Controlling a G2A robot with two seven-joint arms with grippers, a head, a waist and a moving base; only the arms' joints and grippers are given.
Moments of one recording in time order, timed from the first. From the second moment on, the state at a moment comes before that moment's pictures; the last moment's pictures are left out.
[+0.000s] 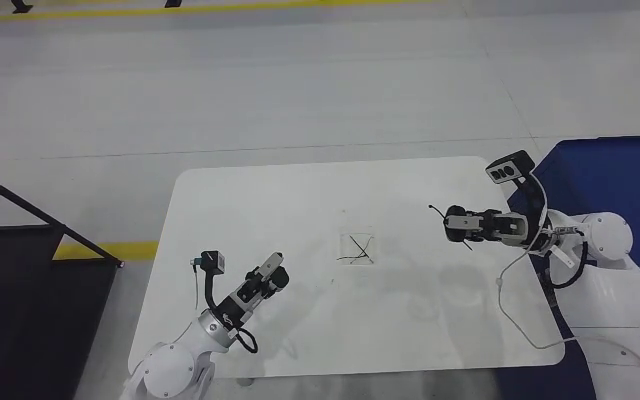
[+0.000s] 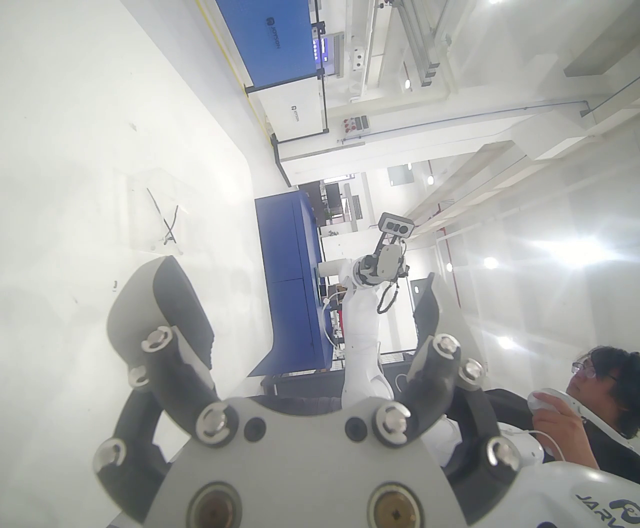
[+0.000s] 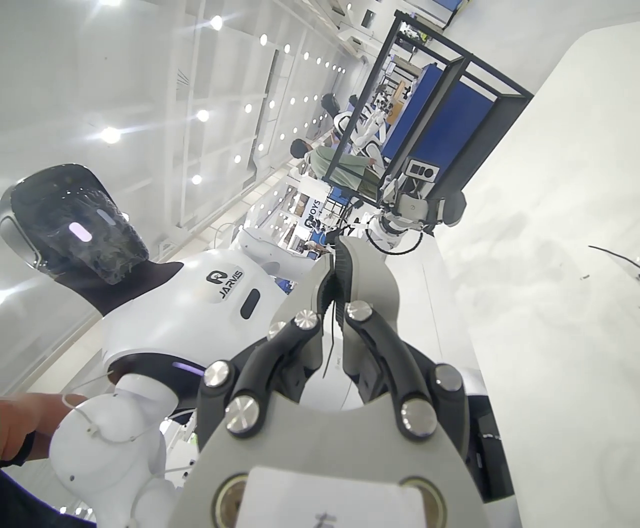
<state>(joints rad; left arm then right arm) 1.62 -1.14 -1.31 -1.90 -0.20 -0.20 -0.39 -1.08 -0.96 1.56 -1.44 0.75 -0.25 1.54</state>
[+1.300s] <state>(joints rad) 0.73 -1.36 -0.64 -1.59 0.27 0.54 -0.54 -1.07 -0.95 1.61 -1.43 0.70 -0.22 1.49</state>
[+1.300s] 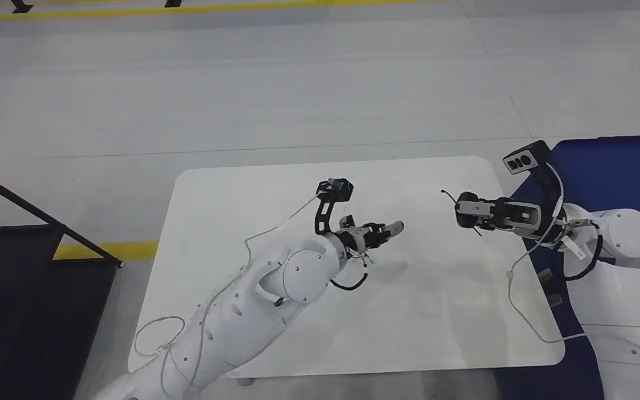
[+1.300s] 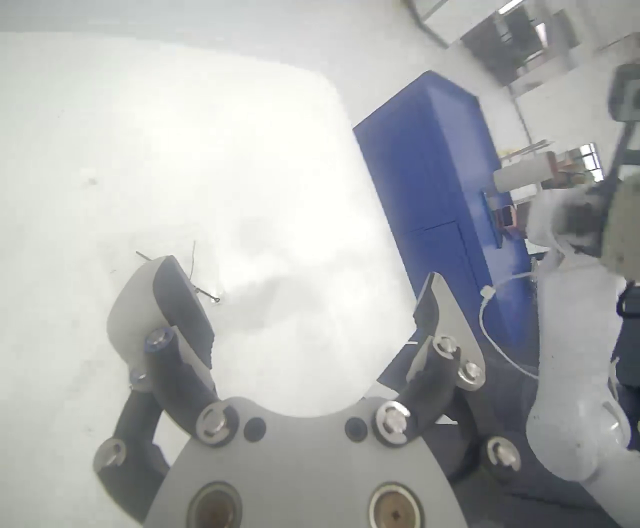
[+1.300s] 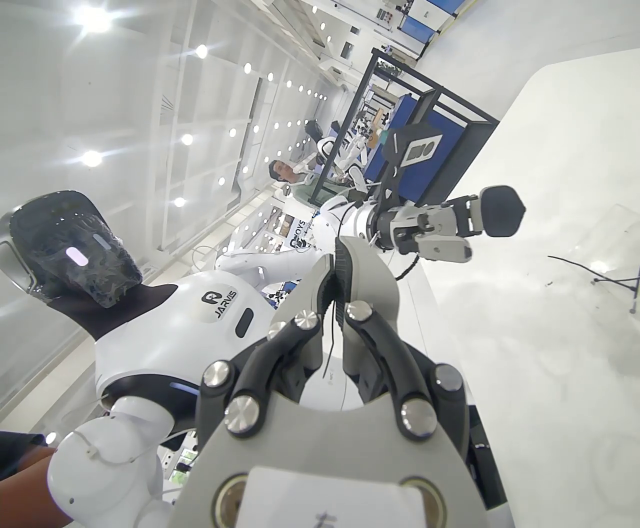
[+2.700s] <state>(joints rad) 0.44 -1.57 -0.51 -1.14 0.07 0.80 -0.83 -1.07 -0.95 1.61 -1.43 0.70 -0.22 1.49</state>
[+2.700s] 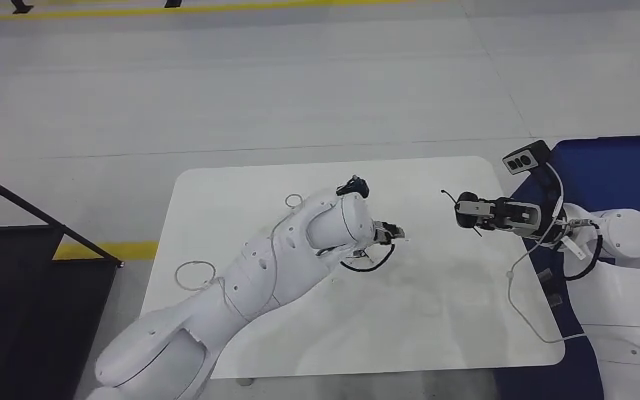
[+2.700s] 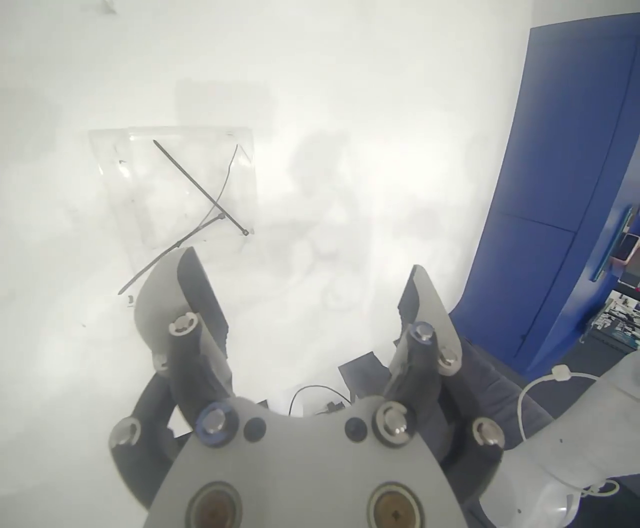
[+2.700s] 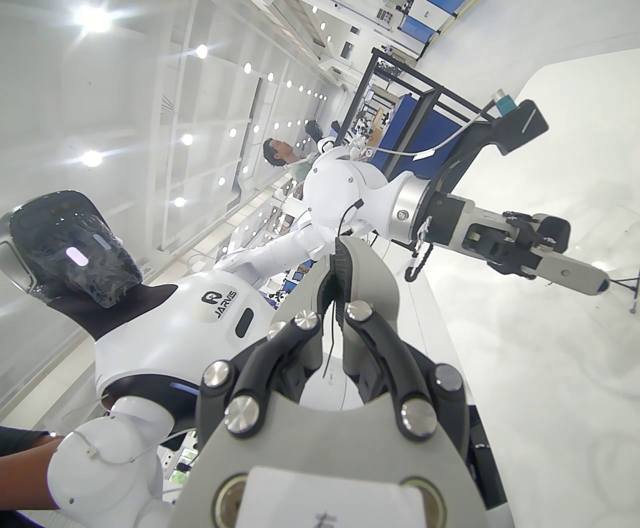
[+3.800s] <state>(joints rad) 0.35 -1.71 -0.50 -0.85 -0.09 0.95 -0.71 -1.07 -0.95 1.61 -1.43 0.70 -0.22 1.49</state>
